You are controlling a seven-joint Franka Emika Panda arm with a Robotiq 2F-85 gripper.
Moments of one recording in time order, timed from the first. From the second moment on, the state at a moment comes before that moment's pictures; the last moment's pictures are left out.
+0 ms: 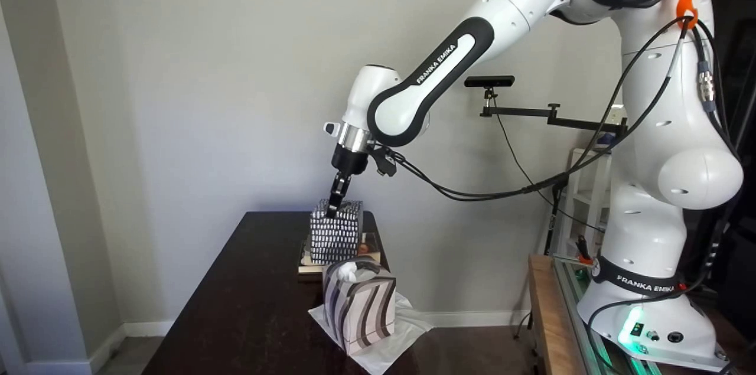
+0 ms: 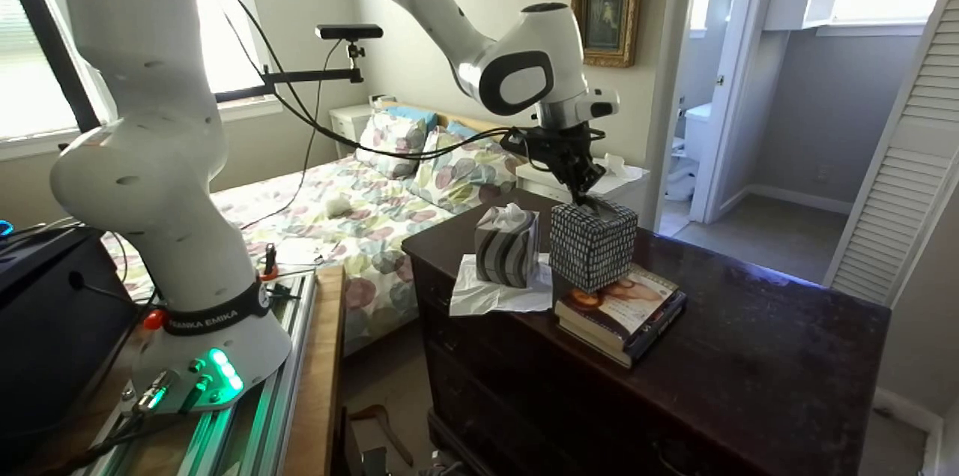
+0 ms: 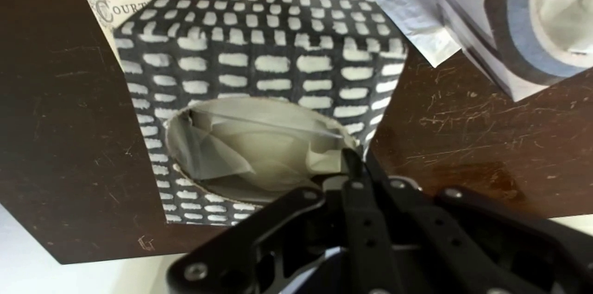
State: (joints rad) arm -0.01 0.21 0.12 -2.22 0.06 2.74 -0.30
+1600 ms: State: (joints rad) arm 0.15 -0.05 0.19 -2.23 0.30 2.38 -0.61
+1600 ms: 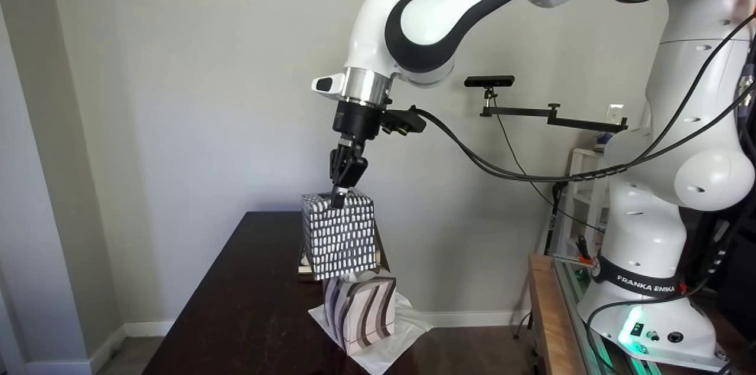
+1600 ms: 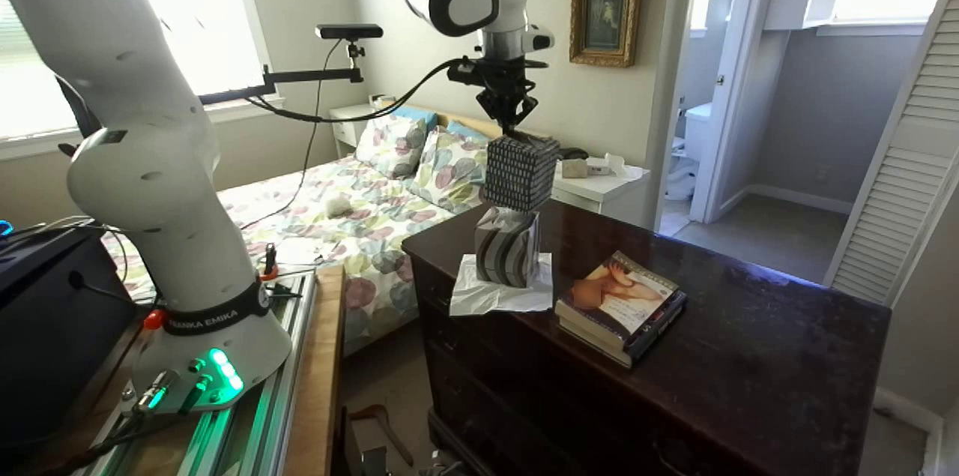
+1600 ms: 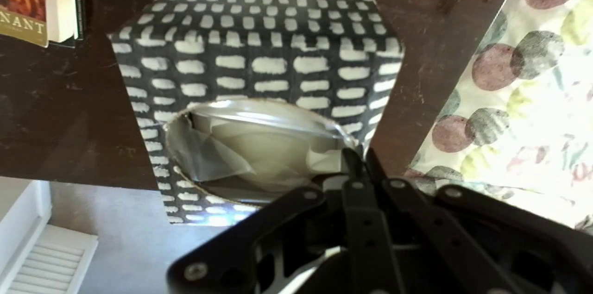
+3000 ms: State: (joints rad) arm 0.16 -0.05 0.19 -2.30 0.20 2.40 -0.62
